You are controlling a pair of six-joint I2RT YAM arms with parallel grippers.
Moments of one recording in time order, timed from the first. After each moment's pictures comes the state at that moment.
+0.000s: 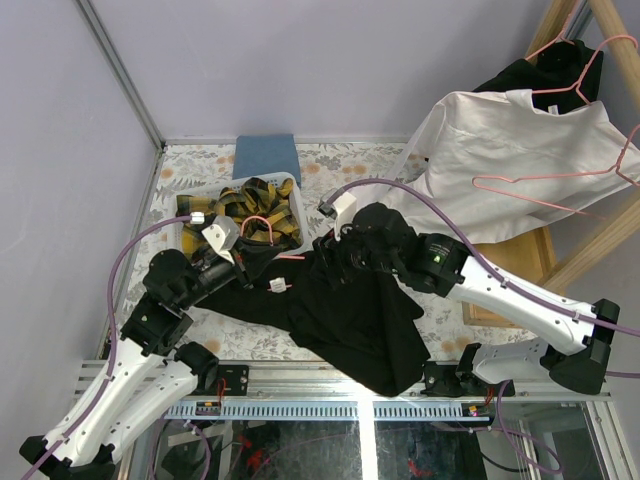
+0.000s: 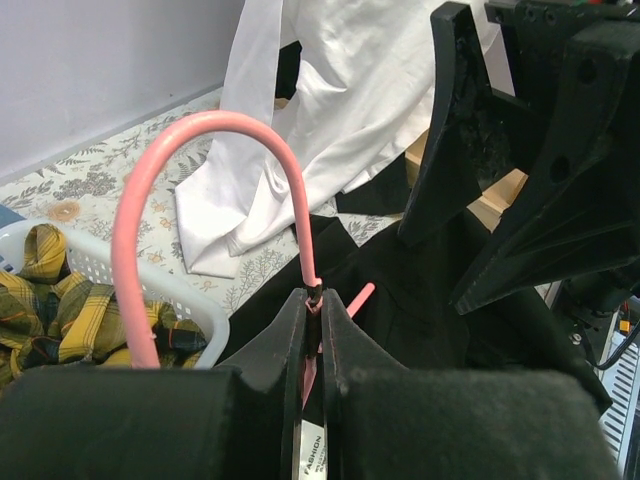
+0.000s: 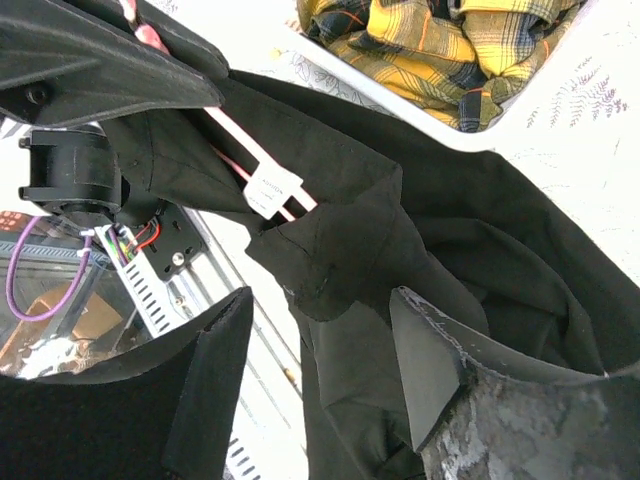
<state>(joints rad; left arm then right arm) -0.54 0.54 0.67 -0.12 0.39 -0.12 1.05 1.27 1.29 -0.57 -0.04 0.29</state>
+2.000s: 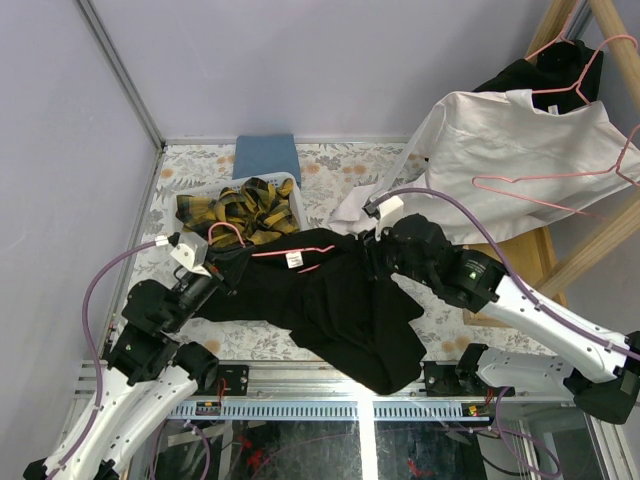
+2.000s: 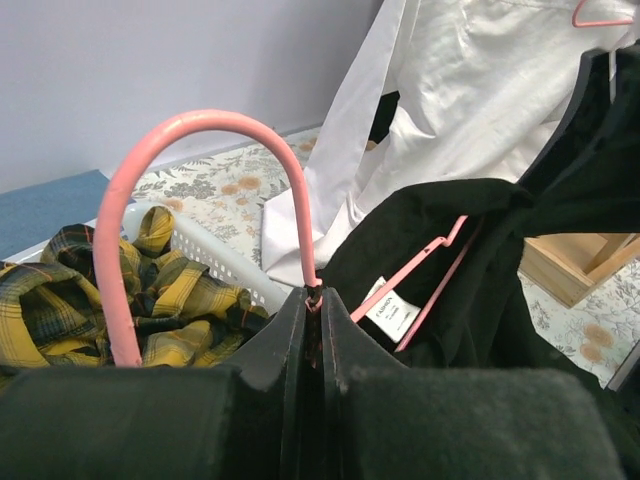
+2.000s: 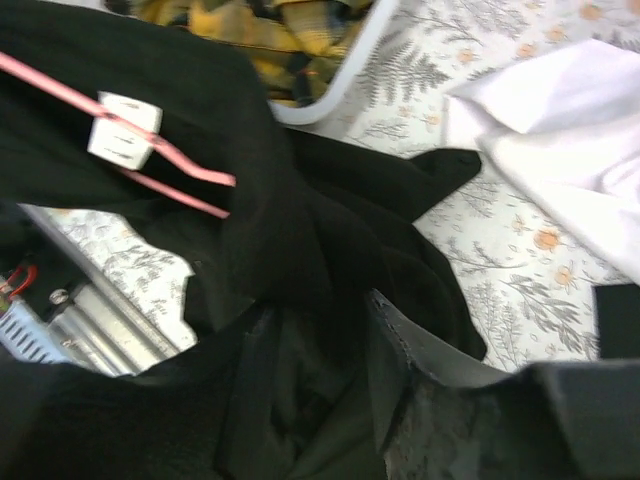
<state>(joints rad) -0.55 0.30 0.59 -0.17 0.12 -0.13 0.96 1.05 1.08 -0.56 0.20 0.27</state>
